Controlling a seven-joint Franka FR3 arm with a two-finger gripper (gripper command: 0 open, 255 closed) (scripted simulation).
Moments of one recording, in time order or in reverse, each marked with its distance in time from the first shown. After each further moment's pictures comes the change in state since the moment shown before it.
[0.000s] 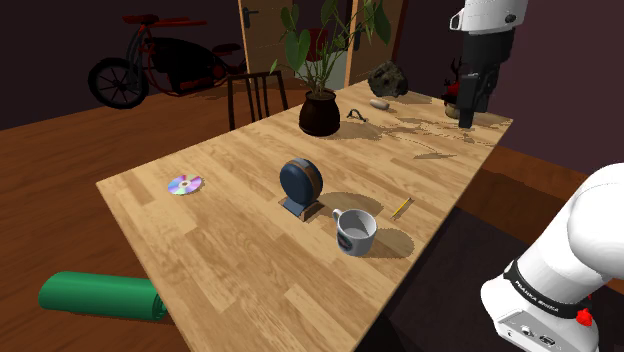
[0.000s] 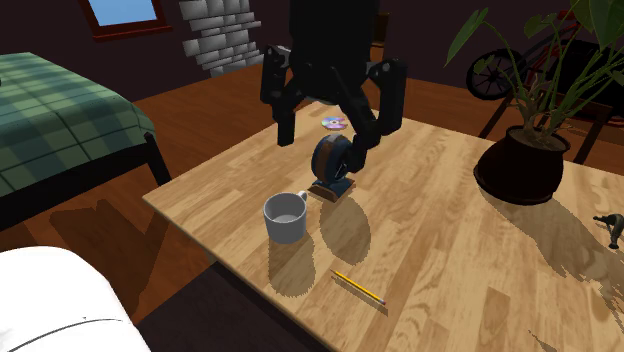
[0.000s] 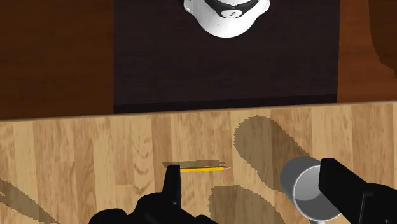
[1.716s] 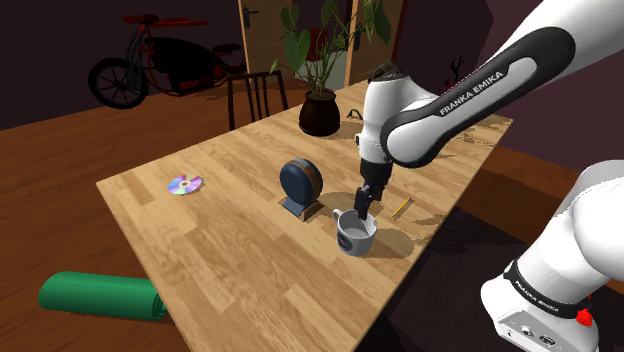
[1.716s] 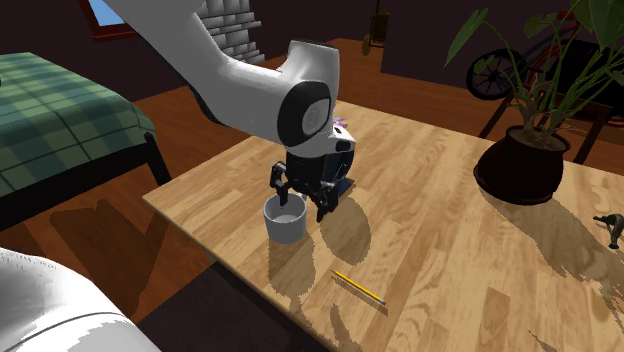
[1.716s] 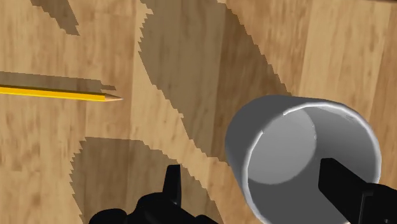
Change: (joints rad) arm 0.149 0.586 0.138 -0.259 0.176 0.967 0.049
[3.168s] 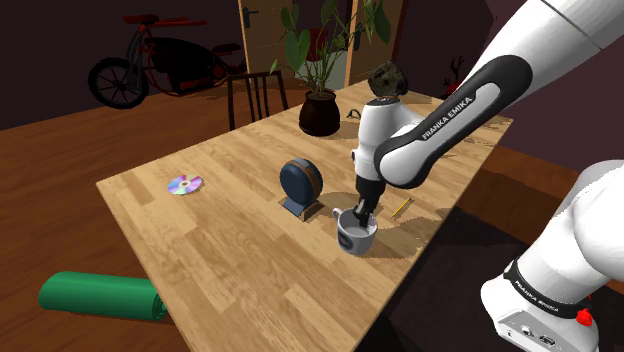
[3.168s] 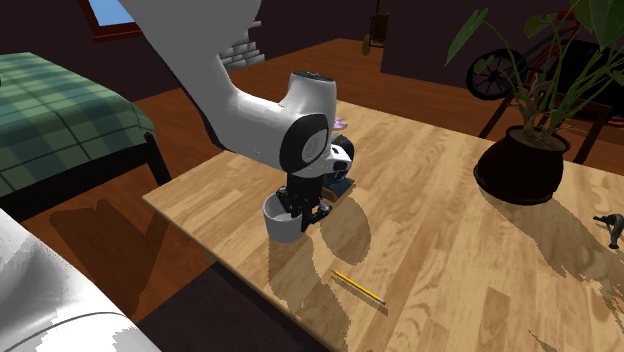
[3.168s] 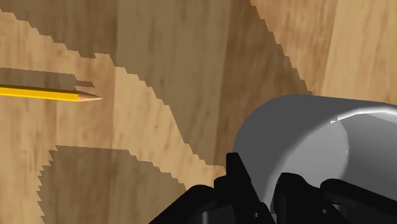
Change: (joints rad) arm 0.004 0.135 0.007 -0.015 0.001 0.159 -0.004
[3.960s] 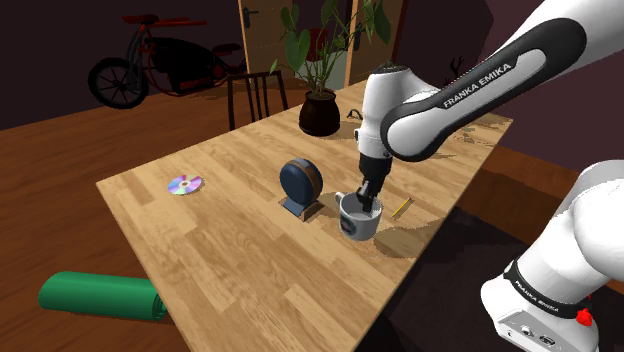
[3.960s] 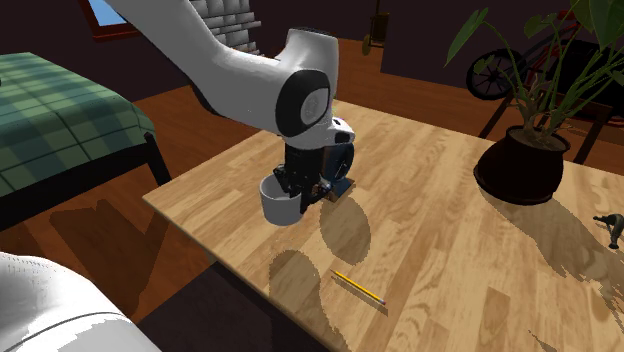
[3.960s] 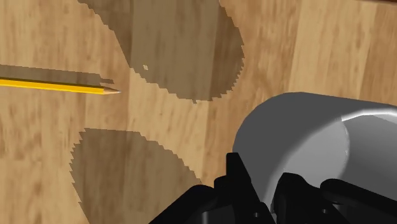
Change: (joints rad) arm 0.001 -0.163 -0.005 0.031 0.006 -0.194 0.002
